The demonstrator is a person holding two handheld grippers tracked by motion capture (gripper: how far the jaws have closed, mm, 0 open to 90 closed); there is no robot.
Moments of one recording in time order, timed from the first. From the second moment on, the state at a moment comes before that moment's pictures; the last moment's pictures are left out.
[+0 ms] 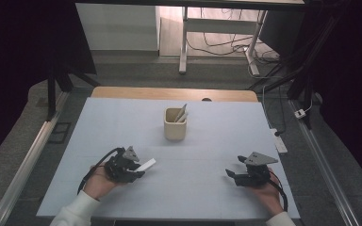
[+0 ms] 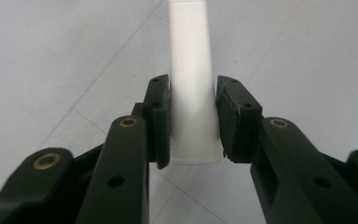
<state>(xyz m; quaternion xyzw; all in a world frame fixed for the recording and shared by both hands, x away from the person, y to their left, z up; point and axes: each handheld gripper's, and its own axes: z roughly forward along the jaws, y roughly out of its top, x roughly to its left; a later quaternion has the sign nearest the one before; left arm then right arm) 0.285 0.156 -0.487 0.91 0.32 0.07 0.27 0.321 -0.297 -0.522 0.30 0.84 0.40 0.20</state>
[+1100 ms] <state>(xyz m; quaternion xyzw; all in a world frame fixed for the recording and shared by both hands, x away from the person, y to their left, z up) 0.296 0.134 -0.472 0.91 0.28 0.09 0.30 0.321 -0.295 -0.522 0.30 0.84 0.40 0.20</state>
